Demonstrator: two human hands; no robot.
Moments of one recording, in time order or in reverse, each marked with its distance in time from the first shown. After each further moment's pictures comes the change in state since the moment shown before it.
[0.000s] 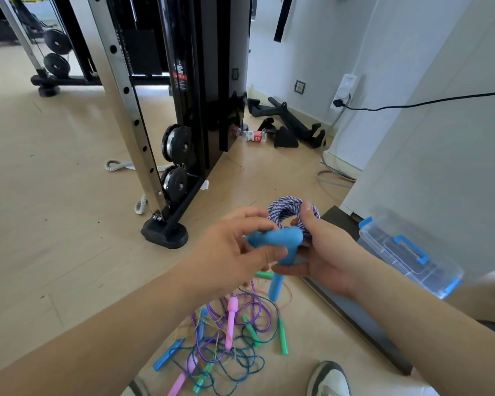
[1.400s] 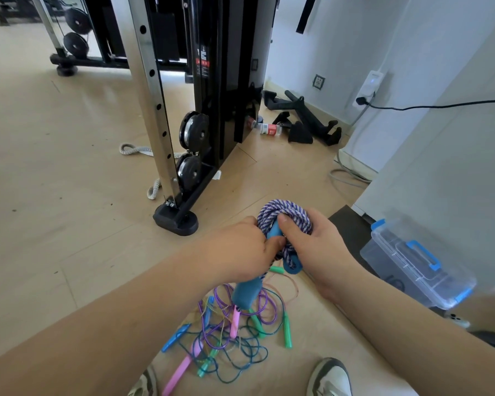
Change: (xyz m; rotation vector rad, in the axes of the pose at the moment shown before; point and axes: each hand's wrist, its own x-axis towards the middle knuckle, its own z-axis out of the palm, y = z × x) left_hand 0.016 -0.001 -0.009 0.850 -0.324 -0.259; right_hand 0.003 0.029 0.038 -0.335 0.082 -0.409
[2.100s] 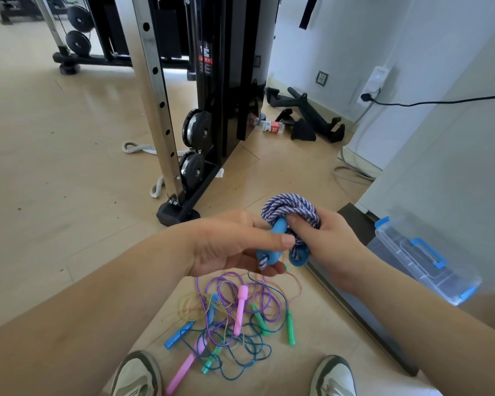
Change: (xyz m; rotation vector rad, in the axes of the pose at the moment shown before) left_hand -0.016 -0.022 -0.017 -1.239 -0.337 -0.004; right_hand 0.011 0.000 -0.015 -0.078 -0.114 -0.008
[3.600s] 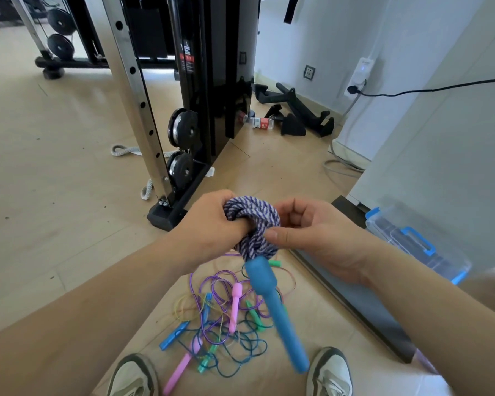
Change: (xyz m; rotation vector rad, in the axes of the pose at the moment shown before) left_hand 0.019 -0.012 0.001 0.422 0.604 0.278; right_hand -0.015 -0.024 -0.024 0.172 -0.381 0.010
